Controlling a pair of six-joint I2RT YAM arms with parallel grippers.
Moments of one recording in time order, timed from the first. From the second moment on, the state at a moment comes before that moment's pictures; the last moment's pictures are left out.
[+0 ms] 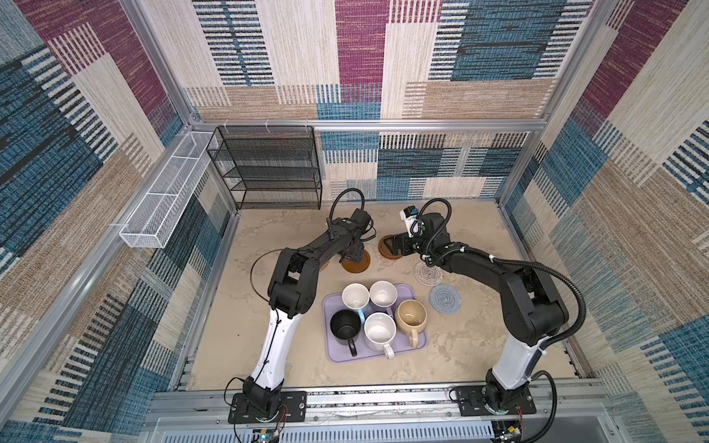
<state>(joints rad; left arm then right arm) -0.50 2.34 1.94 -0.88 -0.31 -0.18 0.37 1.81 1.17 0.07 -0.28 0.15</state>
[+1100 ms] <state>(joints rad) -0.46 2.31 1.93 -0.91 -0.35 -0.21 0.37 1.80 1.18 0.06 -0.28 0.17</state>
